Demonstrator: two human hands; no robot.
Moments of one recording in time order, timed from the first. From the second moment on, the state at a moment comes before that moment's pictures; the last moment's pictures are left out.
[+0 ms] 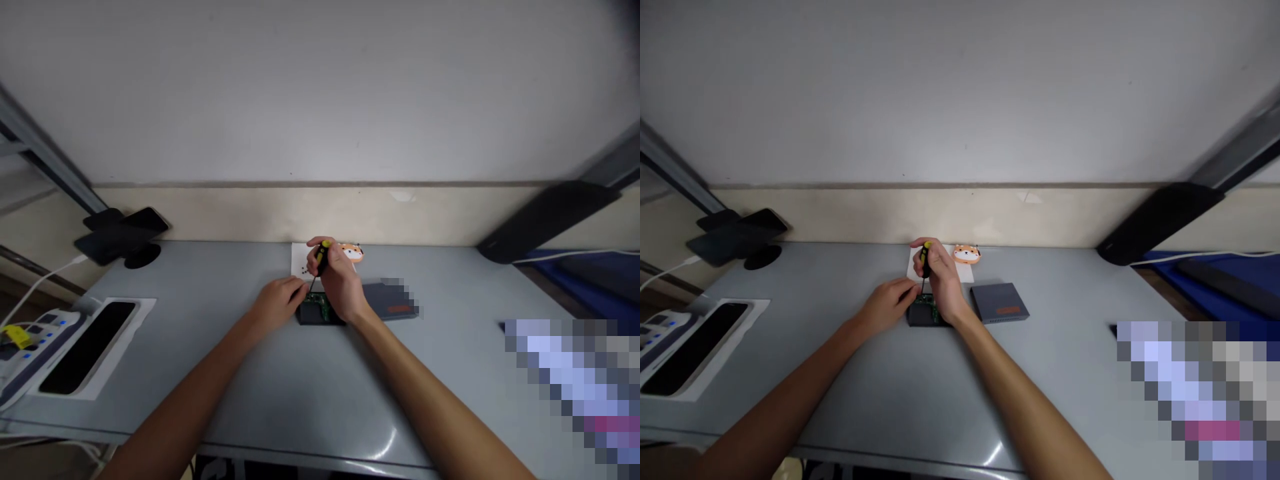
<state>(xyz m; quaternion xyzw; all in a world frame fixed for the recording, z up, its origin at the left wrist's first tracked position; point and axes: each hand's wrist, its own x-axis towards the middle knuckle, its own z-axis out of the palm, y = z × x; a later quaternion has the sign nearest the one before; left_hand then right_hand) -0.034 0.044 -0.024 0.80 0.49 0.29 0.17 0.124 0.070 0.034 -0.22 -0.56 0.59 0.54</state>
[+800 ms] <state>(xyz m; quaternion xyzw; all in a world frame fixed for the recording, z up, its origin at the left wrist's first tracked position) -0.033 0.041 -0.022 0.80 0.50 0.28 0.16 0.143 0.076 0.031 -0.23 -0.56 0.59 0.53</state>
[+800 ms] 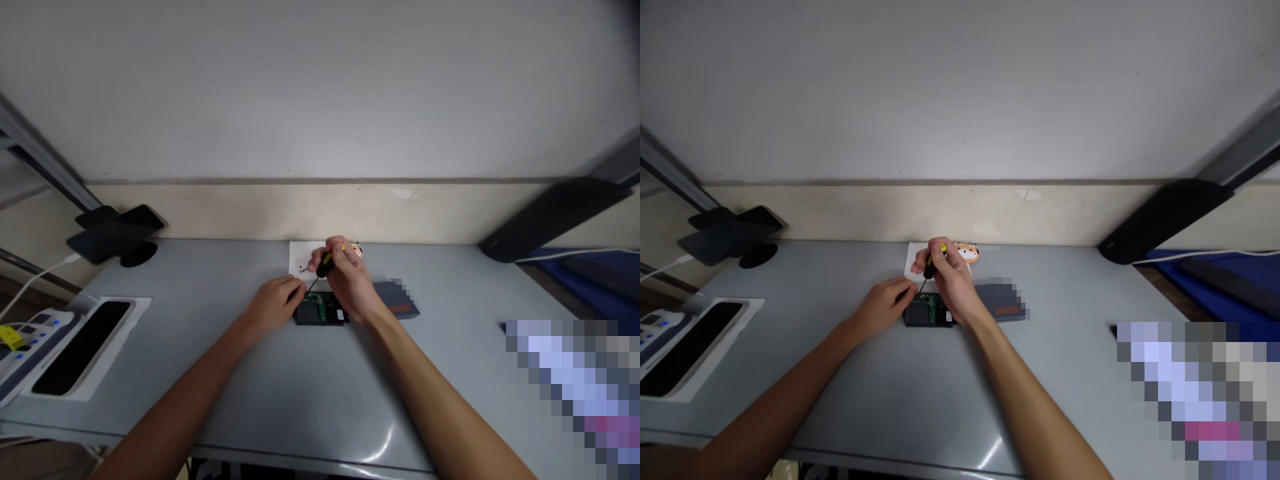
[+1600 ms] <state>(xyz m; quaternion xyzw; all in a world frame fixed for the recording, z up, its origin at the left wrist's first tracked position) -0.032 0.042 -0.022 0.80 0.50 0.28 0.17 0.134 0.071 0.030 -0.23 -0.52 0.58 0.59</state>
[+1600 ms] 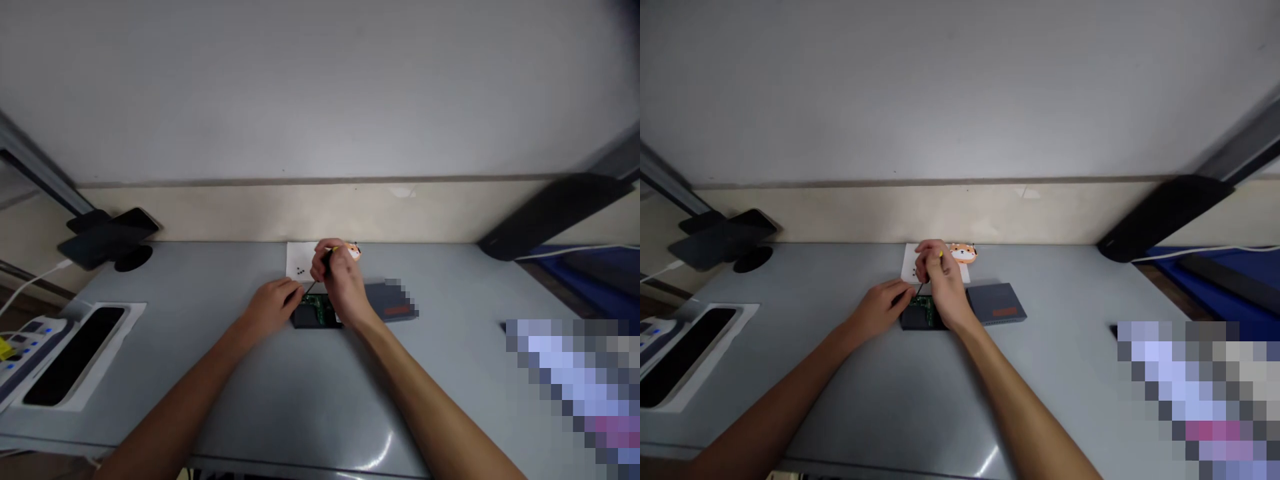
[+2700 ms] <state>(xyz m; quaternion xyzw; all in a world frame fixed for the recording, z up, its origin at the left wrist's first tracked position) -0.032 0.042 -0.020 0.80 0.49 0.29 0.17 0.146 0.065 0.037 -0.23 -0.59 0.58 0.52</state>
